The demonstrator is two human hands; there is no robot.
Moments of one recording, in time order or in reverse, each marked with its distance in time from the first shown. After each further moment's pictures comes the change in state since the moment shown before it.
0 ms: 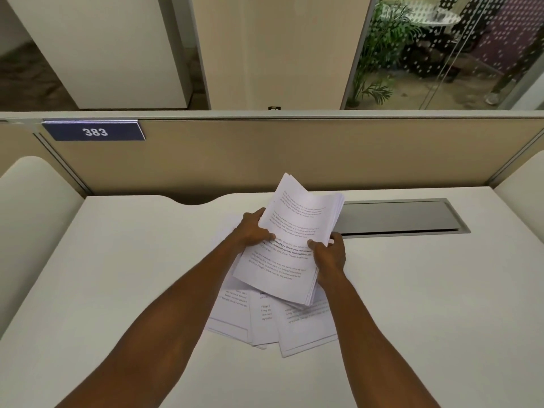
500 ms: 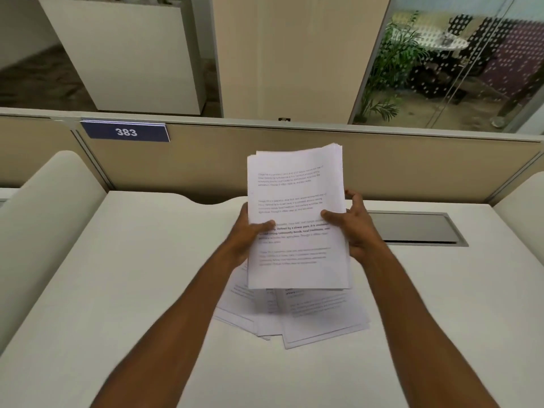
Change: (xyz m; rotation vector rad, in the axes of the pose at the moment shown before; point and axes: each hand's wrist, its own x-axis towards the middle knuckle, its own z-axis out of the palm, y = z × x) left_hand -0.091 0.006 -0.017 -0.833 0.103 0.225; right_hand -0.045 -0.115 -0.039 0.078 -0.493 -0.170
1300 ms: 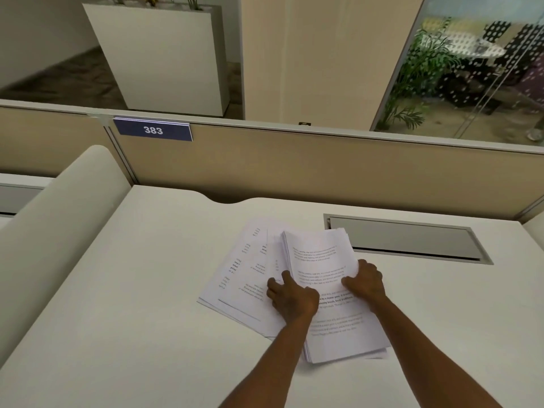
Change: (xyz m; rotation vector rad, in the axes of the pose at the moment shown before) left_hand -0.054 -0.118 0.109 0.769 0.545 -0.414; right_hand 0.015 0.120 -0.058 -1.172 0.114 0.190
